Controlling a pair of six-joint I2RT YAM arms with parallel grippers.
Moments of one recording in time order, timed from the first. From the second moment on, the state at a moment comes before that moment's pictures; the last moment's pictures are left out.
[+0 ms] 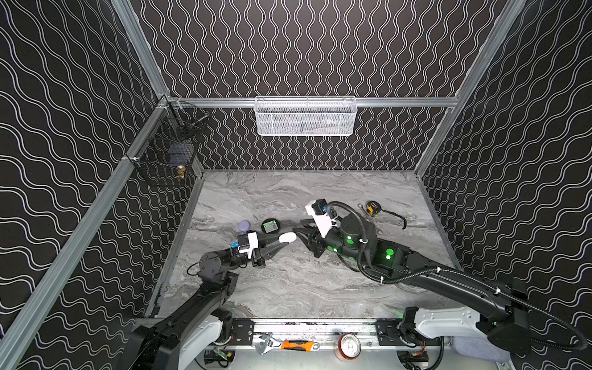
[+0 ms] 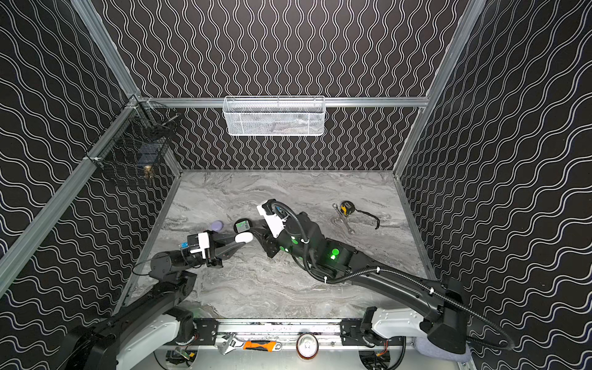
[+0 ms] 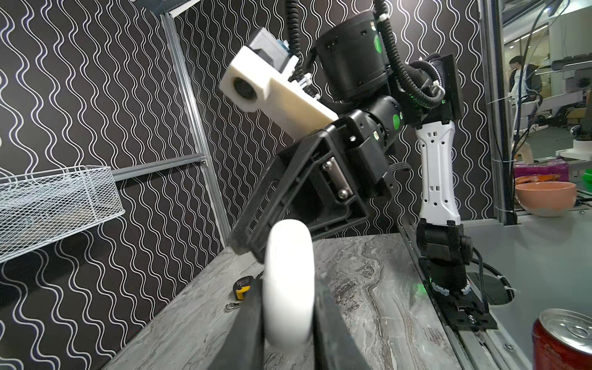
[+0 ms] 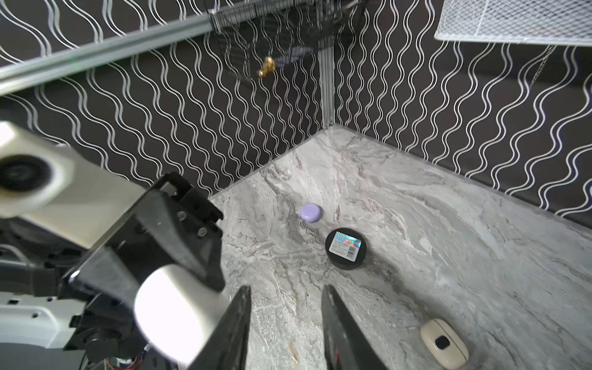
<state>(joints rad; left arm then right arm) -0.32 0.93 0.27 1.22 0.95 -0.24 1.09 1.19 1.05 -0.07 0.09 0.18</state>
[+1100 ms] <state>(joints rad) -0.62 1.68 0.35 0.82 0.25 -0.62 0.72 1.05 0.75 -0.12 0.64 0.40</state>
